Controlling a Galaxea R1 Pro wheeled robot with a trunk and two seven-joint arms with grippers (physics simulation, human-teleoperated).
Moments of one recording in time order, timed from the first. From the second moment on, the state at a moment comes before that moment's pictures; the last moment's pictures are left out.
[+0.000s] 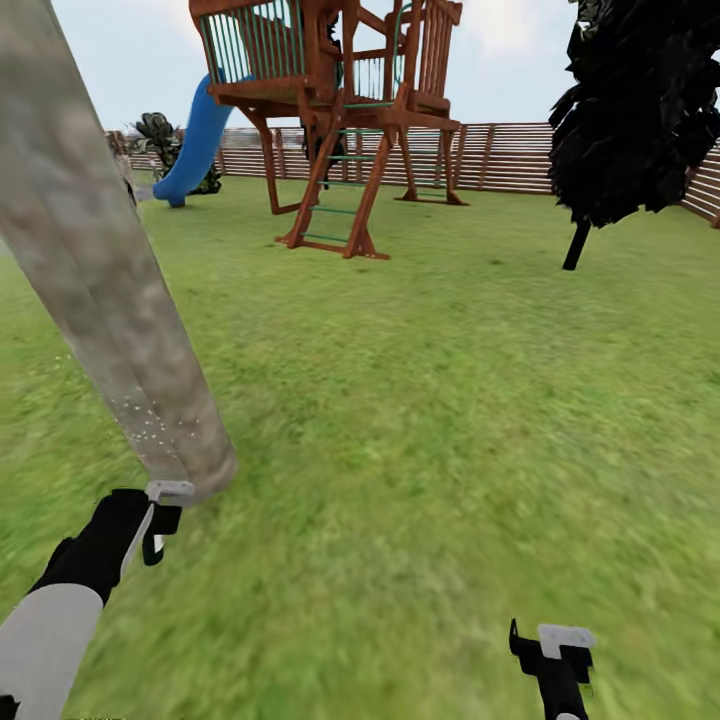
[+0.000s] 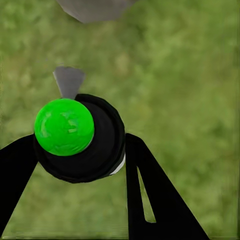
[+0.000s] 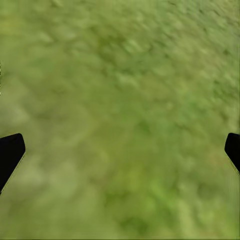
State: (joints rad) left arm -0.73 0.23 0.13 -0.77 -0.18 0.79 -0.08; right arm -0.49 -0.05 -0.90 -0.10 0.98 -0.59 -0.30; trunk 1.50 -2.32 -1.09
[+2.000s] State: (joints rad) left arm -0.74 0.20 0.20 -0.81 -0.14 0.74 -0.08; right arm -0.49 -0.05 -0.90 -0.10 0.98 -0.59 -0.30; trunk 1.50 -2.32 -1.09
